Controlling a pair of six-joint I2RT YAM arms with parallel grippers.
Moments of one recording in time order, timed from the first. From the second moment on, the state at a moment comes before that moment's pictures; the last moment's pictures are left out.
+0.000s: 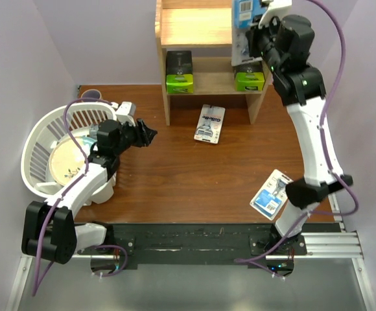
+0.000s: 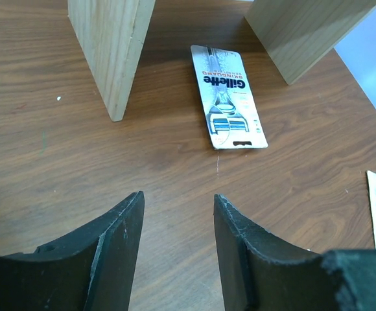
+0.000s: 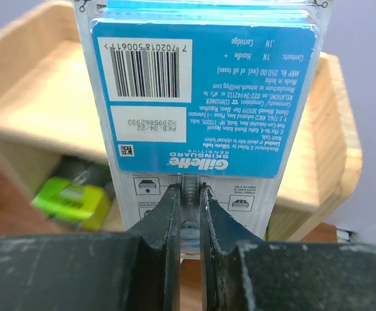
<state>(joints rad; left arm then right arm) -0.22 1.23 0.72 0.24 0.31 -0.31 0.36 1.73 2.36 -0.62 0.15 -0.09</state>
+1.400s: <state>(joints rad) -0.22 1.24 0.72 0.23 0.32 -0.21 0.20 2.05 2.56 -0.28 0.19 0.06</state>
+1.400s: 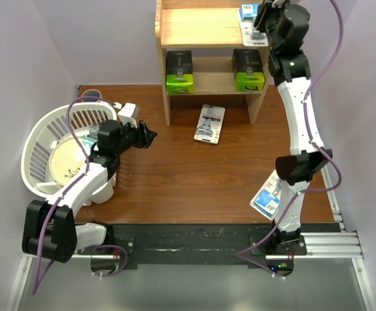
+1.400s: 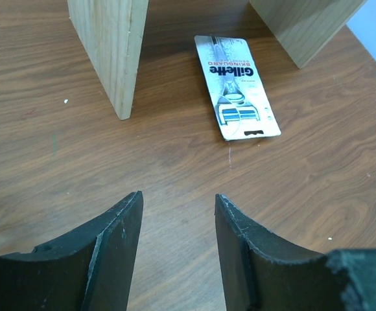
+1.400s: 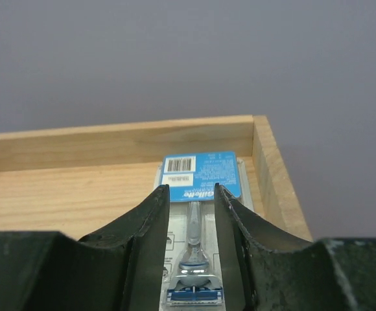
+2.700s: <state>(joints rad) -0.22 1.26 0.65 0.33 0.35 -0.26 0.18 1.64 2.11 -0.47 -0.10 -0.06</state>
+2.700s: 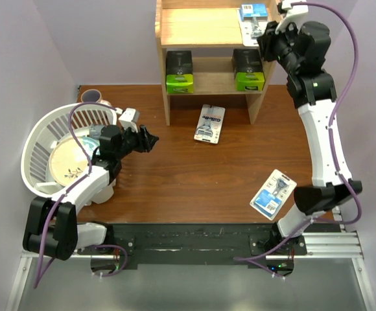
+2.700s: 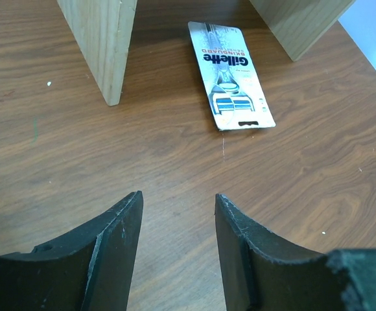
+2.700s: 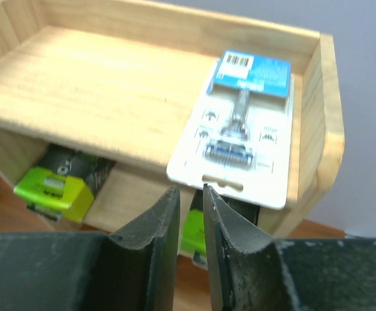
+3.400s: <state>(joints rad) -0.22 1.25 0.65 0.33 0.34 -0.26 0.17 1.82 2.29 -0.42 -0.04 0.06</state>
